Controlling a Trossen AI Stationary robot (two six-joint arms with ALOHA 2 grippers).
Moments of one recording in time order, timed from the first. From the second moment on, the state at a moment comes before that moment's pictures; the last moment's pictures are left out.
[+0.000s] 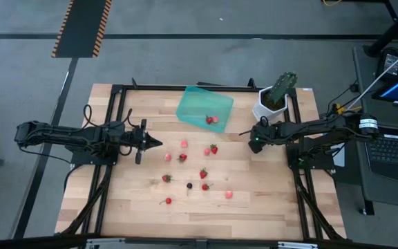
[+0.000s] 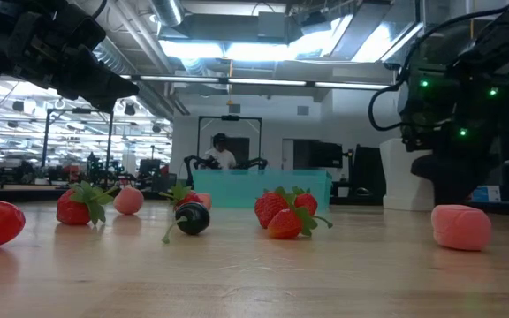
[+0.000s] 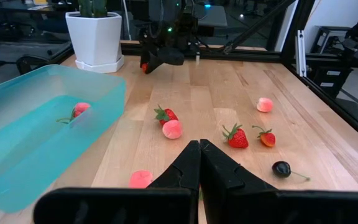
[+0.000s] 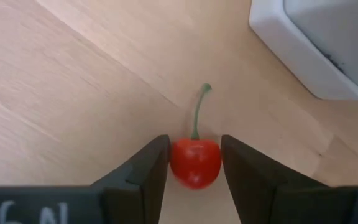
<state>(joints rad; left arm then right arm) 0.07 0.53 0.14 0.17 0.06 -0.05 -0.19 1.25 0.42 -0.54 0.41 0.70</state>
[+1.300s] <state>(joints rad) 0.07 0.53 0.14 0.17 0.06 -0.04 -0.14 1.25 0.61 -0.54 0.28 0.59</state>
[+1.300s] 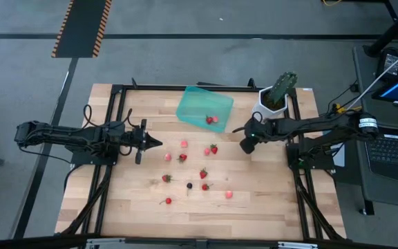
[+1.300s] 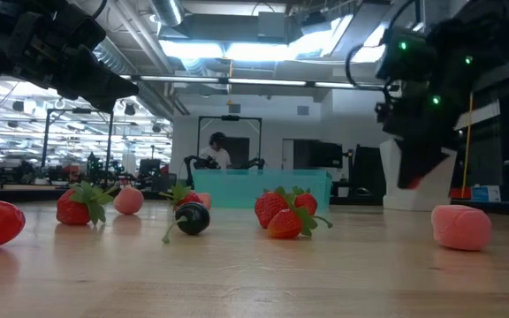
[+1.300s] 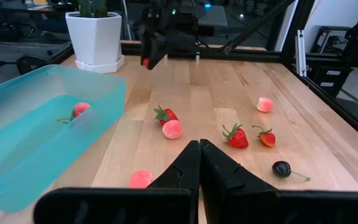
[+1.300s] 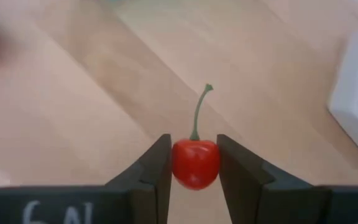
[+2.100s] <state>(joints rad) 0.07 0.53 0.14 0.17 0.06 -0.03 -0.01 1.14 0.42 0.29 0.23 0.34</state>
